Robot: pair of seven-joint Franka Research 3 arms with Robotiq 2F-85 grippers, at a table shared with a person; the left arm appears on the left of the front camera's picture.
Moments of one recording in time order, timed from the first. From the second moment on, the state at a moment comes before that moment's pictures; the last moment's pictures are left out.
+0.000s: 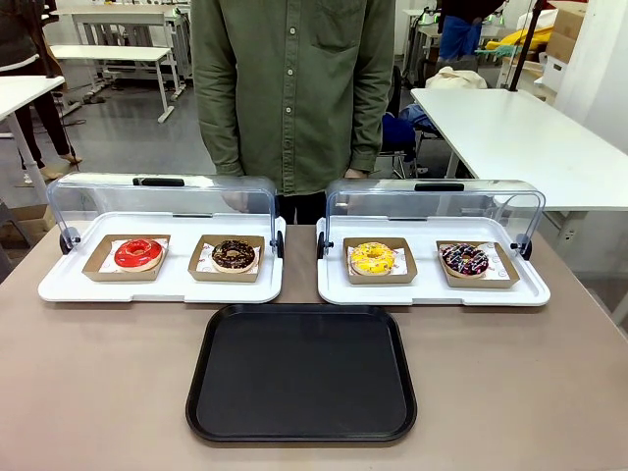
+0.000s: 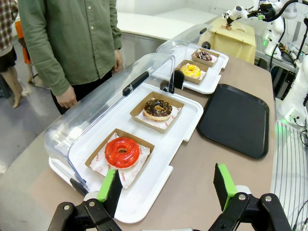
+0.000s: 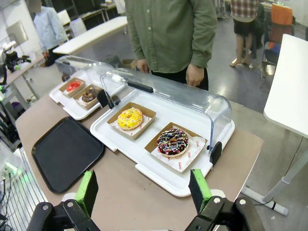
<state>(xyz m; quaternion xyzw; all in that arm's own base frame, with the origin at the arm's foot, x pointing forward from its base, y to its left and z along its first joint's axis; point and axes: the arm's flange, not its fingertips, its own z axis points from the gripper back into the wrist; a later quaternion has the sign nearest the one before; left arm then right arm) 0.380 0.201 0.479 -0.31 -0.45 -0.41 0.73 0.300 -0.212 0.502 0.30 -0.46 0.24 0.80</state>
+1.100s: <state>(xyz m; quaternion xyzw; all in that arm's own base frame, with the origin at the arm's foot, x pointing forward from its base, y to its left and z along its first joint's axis) 0.380 0.201 0.479 -0.31 -0.45 -0.41 0.73 0.300 -0.212 0.502 0.30 -0.46 0.24 0.80</state>
